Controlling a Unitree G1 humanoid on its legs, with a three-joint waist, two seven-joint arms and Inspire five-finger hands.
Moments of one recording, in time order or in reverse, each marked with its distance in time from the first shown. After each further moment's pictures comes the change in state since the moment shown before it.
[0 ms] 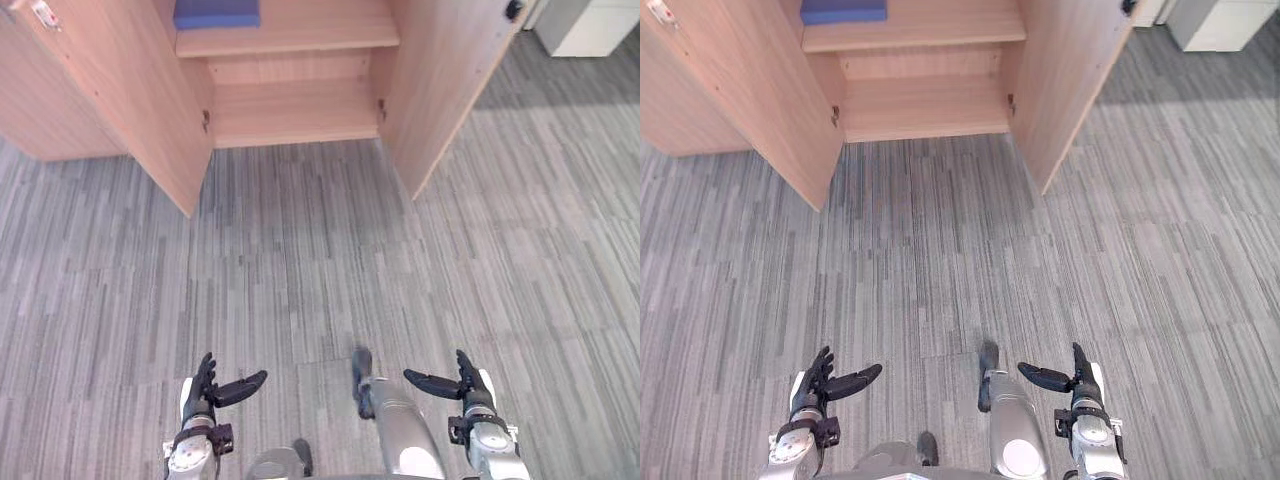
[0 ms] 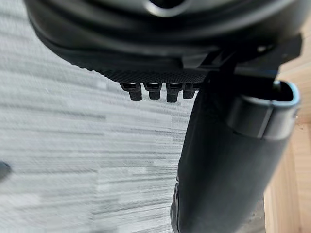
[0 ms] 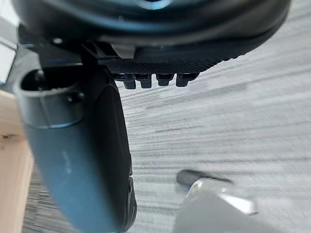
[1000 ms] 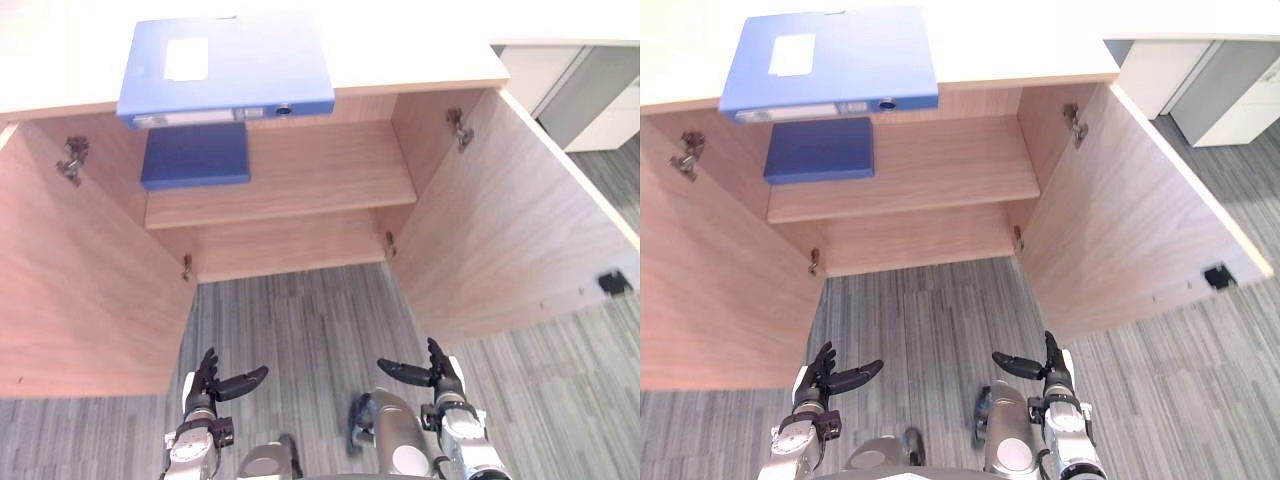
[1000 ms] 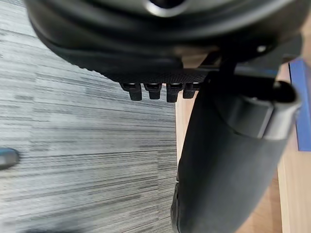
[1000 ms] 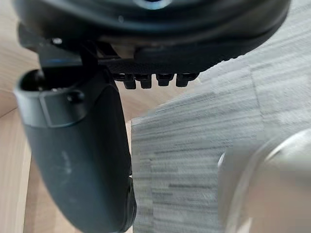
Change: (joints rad) left arm -0.010 0.023 0.029 0.066 0.016 0.000 -0.013; right arm 0.004 0.061 0.079 0.037 -0.006 -0.002 -0.008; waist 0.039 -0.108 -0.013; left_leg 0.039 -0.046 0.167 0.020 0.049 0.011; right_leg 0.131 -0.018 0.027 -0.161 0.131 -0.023
